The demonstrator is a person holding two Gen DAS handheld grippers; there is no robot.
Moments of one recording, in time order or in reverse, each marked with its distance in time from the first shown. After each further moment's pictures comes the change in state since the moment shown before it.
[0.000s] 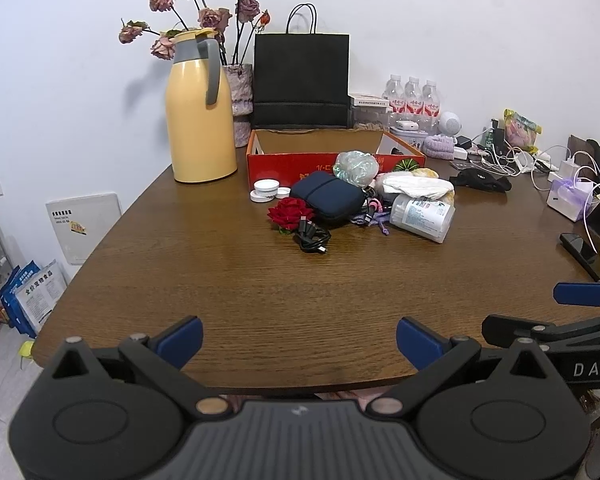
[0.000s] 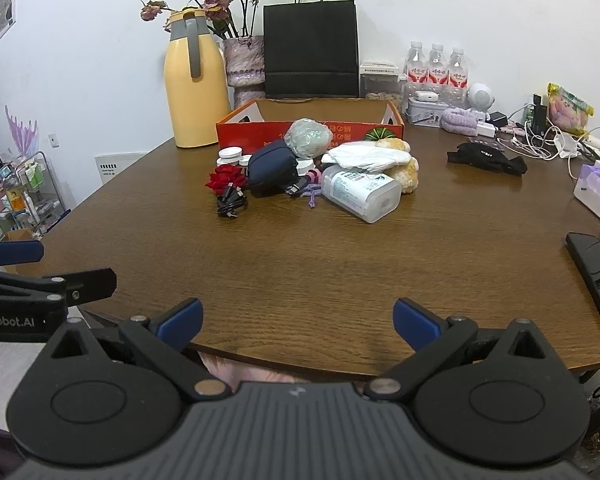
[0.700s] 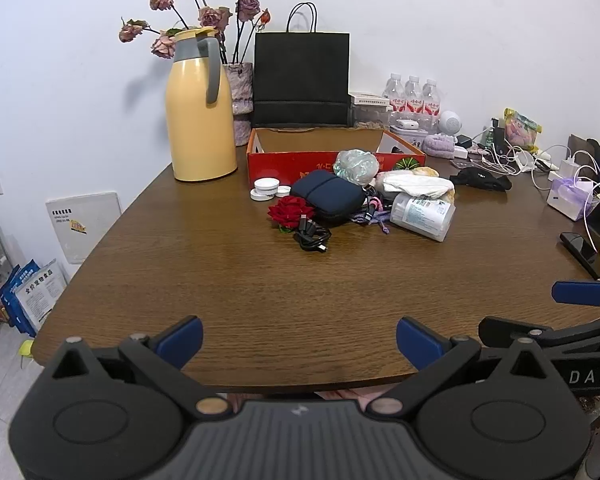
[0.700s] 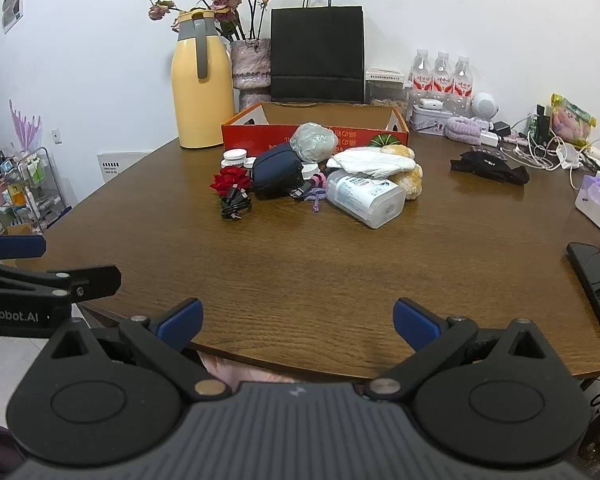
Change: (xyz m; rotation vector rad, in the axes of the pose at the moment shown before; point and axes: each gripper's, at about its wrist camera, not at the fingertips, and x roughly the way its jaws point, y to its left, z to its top) left arm 0.000 -0.001 0.000 -0.003 0.006 0.003; right arm -0.001 0.002 -0.001 -0.017 -0.002 0.004
